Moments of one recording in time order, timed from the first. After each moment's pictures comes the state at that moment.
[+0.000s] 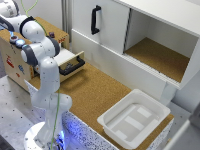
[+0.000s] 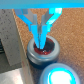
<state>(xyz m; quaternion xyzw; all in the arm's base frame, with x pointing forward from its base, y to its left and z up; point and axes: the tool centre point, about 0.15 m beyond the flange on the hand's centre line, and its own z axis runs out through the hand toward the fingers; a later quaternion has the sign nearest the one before) 0.147 0.591 0.477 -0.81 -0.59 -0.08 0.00</state>
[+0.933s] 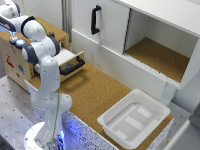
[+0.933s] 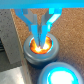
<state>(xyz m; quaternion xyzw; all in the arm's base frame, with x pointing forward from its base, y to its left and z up) 0.151 0.597 0.461 -0.81 -0.59 -0.07 0.00</state>
